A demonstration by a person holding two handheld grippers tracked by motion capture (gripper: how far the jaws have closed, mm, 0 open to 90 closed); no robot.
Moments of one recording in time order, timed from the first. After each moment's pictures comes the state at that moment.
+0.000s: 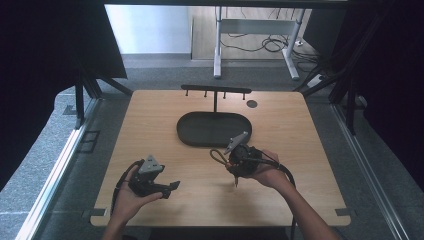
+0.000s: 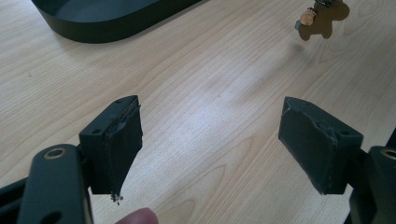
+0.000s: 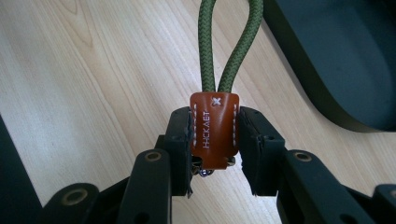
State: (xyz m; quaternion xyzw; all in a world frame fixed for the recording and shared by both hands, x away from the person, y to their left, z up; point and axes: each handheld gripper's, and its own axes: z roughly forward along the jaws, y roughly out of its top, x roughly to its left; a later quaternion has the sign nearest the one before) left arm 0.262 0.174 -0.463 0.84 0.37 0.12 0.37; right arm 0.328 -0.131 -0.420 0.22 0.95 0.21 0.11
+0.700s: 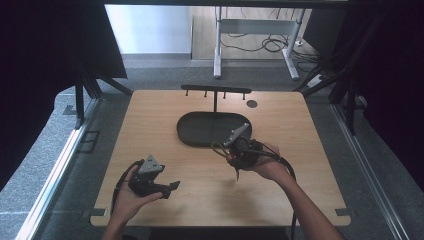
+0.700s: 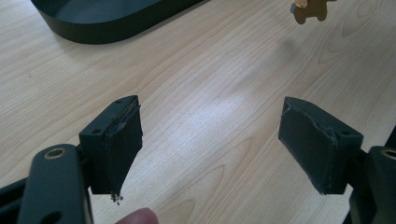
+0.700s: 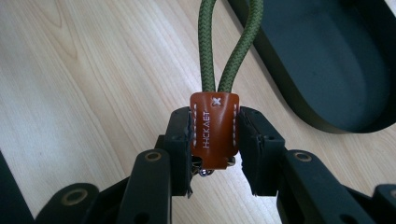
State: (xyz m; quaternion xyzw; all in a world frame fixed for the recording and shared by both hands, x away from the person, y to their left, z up) left arm 0.261 0.173 -0.462 0.84 0.37 0.12 0.38; right arm 0.344 -0.131 -0.407 0.23 0.94 0.21 0.12
